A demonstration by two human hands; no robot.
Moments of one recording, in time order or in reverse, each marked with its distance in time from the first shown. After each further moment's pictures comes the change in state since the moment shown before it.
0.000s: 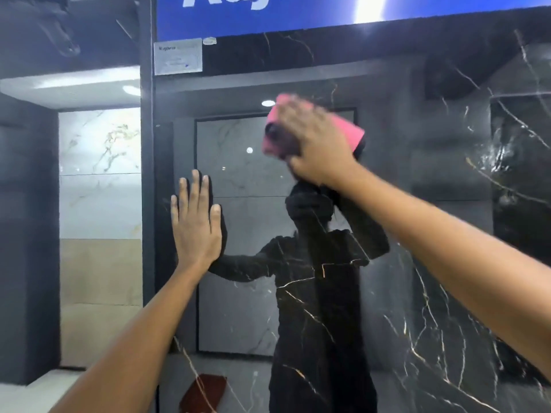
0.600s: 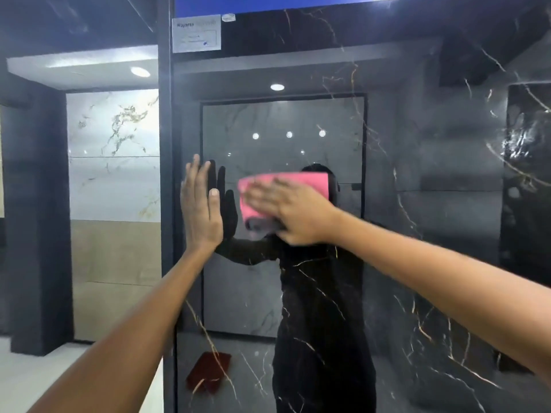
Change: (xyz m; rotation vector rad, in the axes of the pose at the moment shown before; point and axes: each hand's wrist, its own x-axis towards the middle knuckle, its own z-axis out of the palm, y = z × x) left_hand -0.011 -0.015 -0.011 -0.416 0.137 0.009; right_hand -0.074 -0.074 0.044 -0.043 -0.263 -0.596
